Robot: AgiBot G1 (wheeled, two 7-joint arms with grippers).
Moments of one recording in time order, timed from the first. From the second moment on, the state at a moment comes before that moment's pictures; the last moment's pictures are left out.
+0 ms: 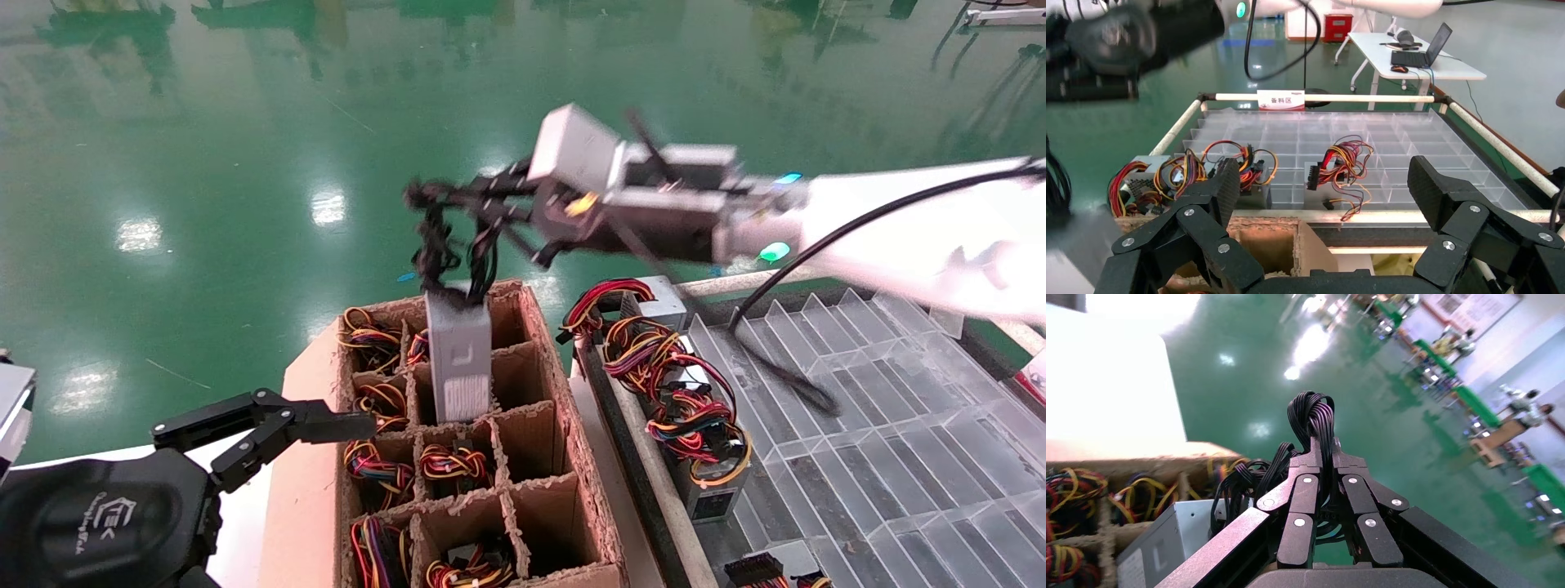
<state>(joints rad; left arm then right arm) -1.09 0.60 0.32 -1.28 0.71 1.48 -0.17 1.82 -1.16 -0.84 0.48 -0.95 -1.12 -0.49</state>
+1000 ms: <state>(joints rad) -1.09 0.60 0.32 -1.28 0.70 1.48 -0.17 2.10 -0.88 -0.86 0.28 -1.04 -1.20 -0.32</state>
